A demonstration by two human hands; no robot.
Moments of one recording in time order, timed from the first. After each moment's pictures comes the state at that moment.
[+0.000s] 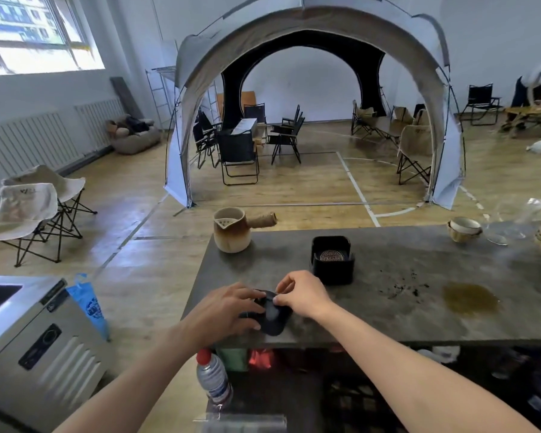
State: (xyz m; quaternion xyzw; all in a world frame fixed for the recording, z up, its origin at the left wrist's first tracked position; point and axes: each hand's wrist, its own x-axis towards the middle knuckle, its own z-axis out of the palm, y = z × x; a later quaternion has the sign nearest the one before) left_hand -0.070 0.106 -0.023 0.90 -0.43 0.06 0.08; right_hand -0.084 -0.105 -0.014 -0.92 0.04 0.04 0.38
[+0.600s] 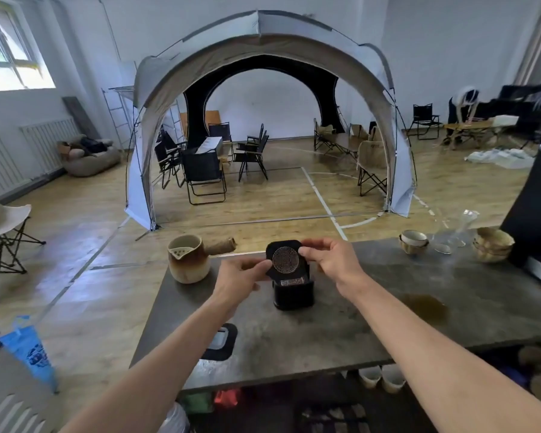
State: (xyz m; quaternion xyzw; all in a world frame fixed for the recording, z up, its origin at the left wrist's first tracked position) left_hand -0.029 -0.038 0.035 0.76 -0.09 -0.05 0.64; right_hand -0.062 -0.226 0.052 -0.69 0.15 -0.11 0.69
